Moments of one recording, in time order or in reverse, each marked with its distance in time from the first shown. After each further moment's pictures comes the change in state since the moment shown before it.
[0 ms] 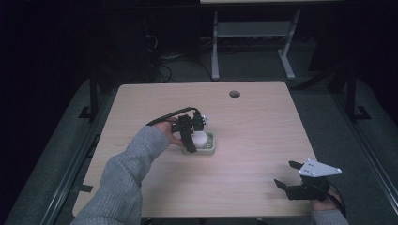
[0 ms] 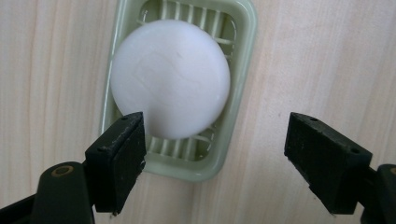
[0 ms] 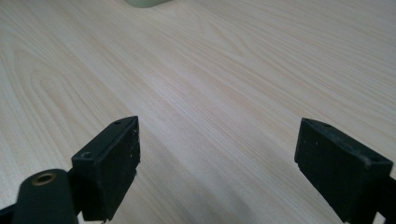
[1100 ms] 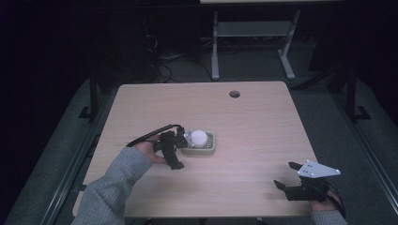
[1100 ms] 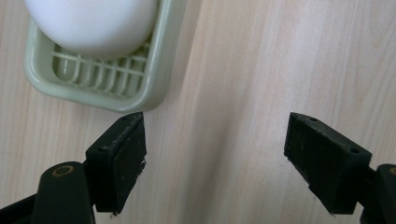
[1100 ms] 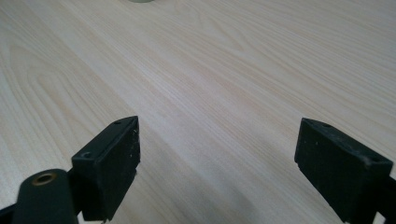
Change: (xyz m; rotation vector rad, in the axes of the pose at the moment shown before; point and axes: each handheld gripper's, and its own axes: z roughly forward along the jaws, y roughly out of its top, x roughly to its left) left arm -0.053 -0.058 -0.001 -0.070 0.024 -0.022; right arm 0.003 -0.002 0.002 0.009 -0.013 0.003
